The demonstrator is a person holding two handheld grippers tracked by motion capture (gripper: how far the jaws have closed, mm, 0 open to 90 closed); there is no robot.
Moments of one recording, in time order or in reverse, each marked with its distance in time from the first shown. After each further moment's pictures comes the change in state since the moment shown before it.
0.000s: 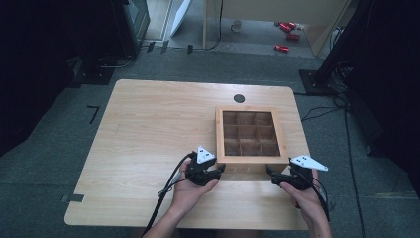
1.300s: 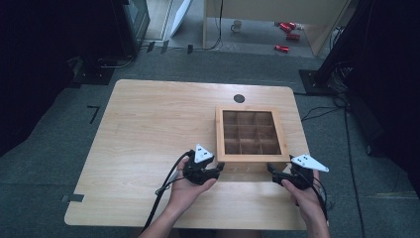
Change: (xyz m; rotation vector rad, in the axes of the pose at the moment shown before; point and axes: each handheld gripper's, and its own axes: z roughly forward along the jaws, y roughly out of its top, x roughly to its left) left arm 0.007 0.002 -0.011 -0.028 0.011 0.023; right arm -0.001 0.001 0.000 -0.050 -0.031 -0.034
